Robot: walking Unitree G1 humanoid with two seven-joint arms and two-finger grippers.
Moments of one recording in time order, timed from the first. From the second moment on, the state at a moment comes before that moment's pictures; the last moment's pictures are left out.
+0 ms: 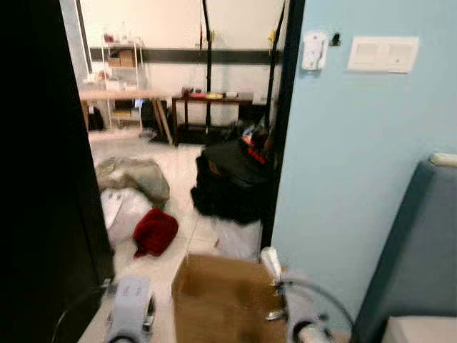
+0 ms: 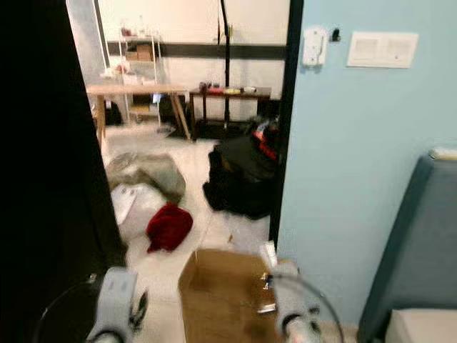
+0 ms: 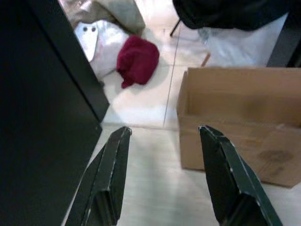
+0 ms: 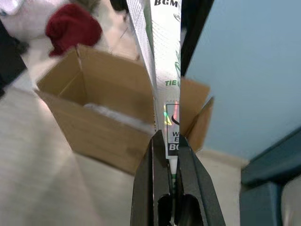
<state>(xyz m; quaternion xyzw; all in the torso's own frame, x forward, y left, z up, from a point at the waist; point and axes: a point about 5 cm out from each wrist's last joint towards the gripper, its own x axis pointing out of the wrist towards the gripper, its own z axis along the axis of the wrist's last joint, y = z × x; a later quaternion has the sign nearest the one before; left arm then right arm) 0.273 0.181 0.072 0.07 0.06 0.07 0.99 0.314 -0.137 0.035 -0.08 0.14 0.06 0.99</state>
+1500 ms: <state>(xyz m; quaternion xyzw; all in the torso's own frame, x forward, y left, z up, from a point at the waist) 0.274 0.169 0.071 0.07 0.06 0.04 0.99 0.312 -0.144 0.034 -0.09 0.15 0.07 0.98</state>
